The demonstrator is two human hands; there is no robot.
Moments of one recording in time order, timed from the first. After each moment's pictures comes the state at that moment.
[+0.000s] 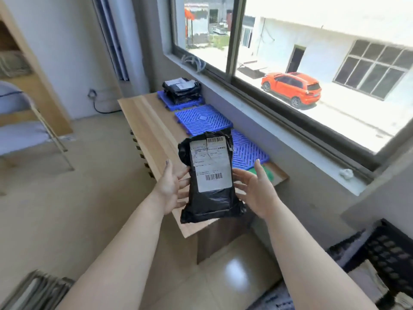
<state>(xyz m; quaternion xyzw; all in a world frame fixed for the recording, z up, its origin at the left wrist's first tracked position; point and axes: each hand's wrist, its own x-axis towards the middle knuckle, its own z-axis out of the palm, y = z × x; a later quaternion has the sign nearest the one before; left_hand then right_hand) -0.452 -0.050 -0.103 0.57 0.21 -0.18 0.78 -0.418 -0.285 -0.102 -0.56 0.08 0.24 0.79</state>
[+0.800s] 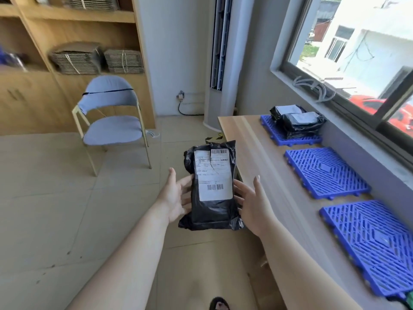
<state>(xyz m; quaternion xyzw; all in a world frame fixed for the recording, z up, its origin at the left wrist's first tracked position) -0.352 0.417 -0.119 0.48 0.31 -0.02 0.82 -0.260 0.220 -0.124 -0.55 0.00 0.38 0.75</state>
